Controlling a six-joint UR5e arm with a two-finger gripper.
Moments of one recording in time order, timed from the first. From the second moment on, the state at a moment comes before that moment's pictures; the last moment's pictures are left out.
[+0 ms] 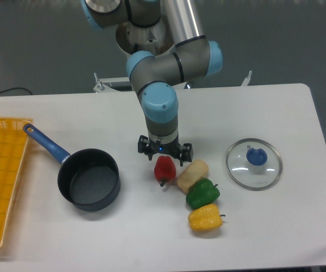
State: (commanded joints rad) arm 2.40 -1.92 -1.85 -0.91 1.60 0.55
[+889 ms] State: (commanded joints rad) arm 2.39 -1.98 -1.85 -0.87 1.60 0.53
